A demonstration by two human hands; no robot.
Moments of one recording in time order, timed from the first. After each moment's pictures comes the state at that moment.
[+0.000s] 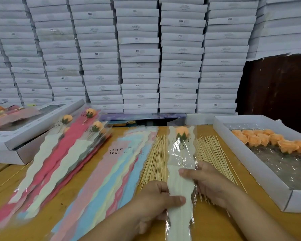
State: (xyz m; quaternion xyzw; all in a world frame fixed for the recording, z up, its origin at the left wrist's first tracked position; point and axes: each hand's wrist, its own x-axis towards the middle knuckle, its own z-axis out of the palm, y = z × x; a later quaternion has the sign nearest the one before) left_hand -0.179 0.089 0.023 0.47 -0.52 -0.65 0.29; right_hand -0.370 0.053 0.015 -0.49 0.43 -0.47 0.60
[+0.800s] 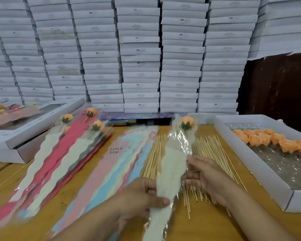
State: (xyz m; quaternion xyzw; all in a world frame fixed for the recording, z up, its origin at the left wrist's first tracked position) left_hand -0.143 0.088 0.044 0.47 -0.60 -0.62 0.20; right_hand -0.369 0.053 0.020 -0.44 0.41 -0.51 0.61
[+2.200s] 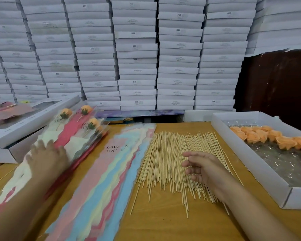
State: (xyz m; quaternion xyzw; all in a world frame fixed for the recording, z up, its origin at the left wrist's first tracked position) left_hand 0.057 -0.032 0.022 0.81 -0.51 0.11 0.27; right_hand -0.381 0.042 0.014 -0.46 0.46 -0.52 0.55
